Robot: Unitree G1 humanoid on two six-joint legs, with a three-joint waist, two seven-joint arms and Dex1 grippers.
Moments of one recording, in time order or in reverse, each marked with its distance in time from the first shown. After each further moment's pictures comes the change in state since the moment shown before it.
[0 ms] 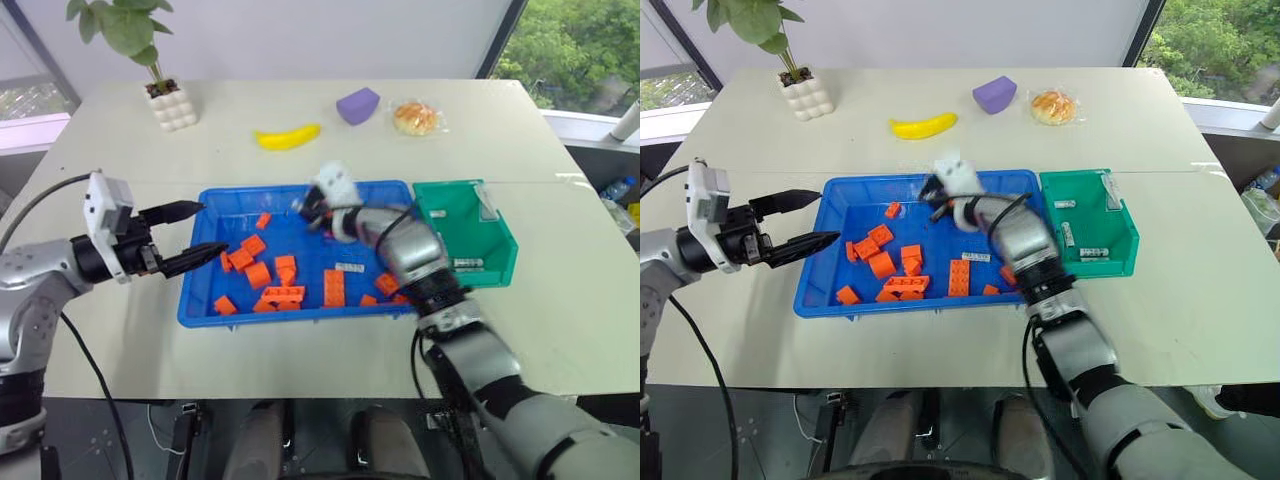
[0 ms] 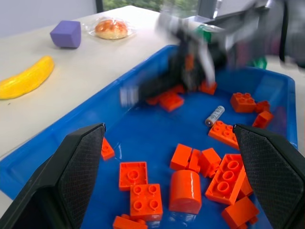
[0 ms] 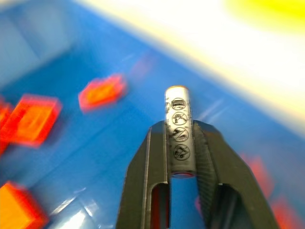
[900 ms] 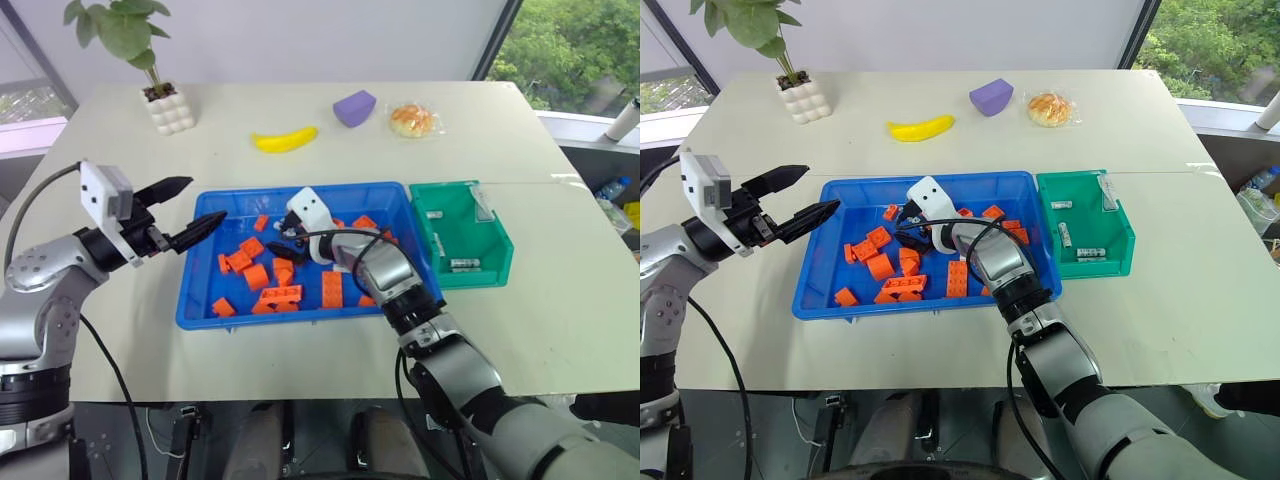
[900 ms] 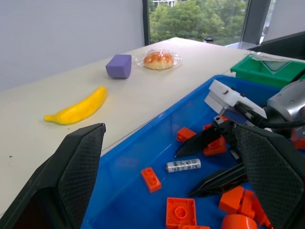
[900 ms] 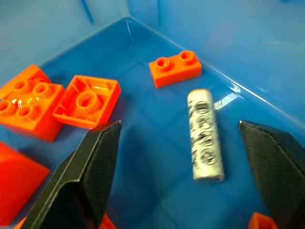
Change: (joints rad) left arm 0.005 -0.143 0.025 -0.020 0.068 -0.117 0.235; right arm 0.118 0.201 0.150 0.229 -0.045 -0.176 -0.019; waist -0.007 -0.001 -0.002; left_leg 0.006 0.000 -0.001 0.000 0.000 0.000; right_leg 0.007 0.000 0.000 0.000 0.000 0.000
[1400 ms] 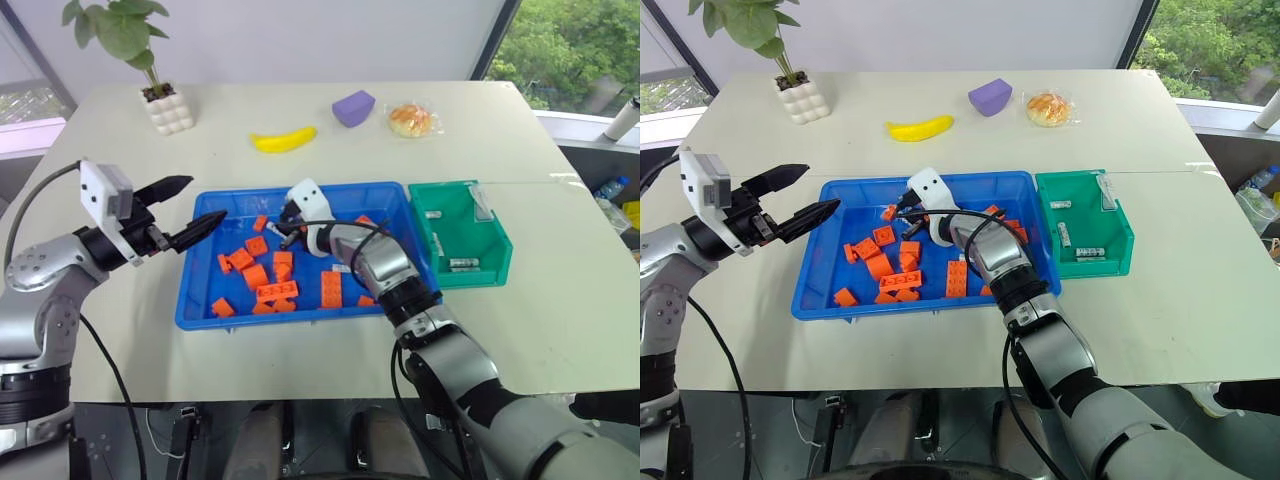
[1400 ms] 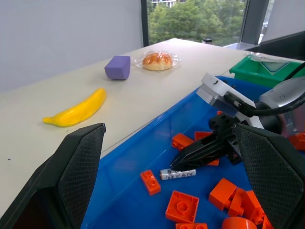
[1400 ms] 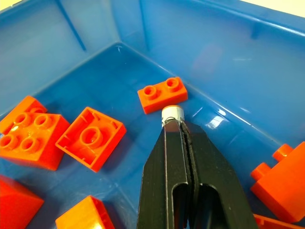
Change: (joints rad) left arm -0.003 0.000 0.000 0.000 0.000 0.000 -0.002; right arm -0.047 0.020 -0.031 0.072 0.043 -0.038 -0.023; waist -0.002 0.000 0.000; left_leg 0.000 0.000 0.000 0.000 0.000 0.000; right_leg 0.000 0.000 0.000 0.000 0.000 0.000
